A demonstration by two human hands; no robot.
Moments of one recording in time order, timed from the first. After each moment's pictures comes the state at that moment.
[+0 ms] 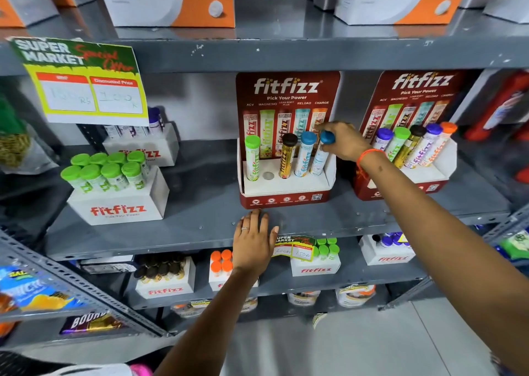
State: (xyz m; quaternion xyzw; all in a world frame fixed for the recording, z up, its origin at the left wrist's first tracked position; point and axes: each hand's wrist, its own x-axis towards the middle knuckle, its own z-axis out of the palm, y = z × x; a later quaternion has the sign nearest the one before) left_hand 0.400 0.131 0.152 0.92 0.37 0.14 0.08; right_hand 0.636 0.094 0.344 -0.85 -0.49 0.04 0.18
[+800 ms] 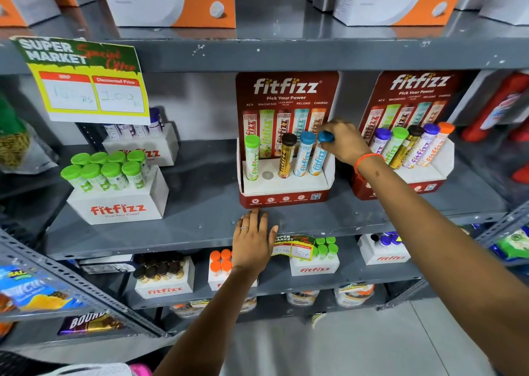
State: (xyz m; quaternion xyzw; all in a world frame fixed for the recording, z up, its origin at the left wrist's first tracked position) left_hand 0.398 0.130 0.156 0.92 0.37 0.12 0.09; right_hand 0.629 0.090 0.342 -0.85 -0.50 -0.03 0.19
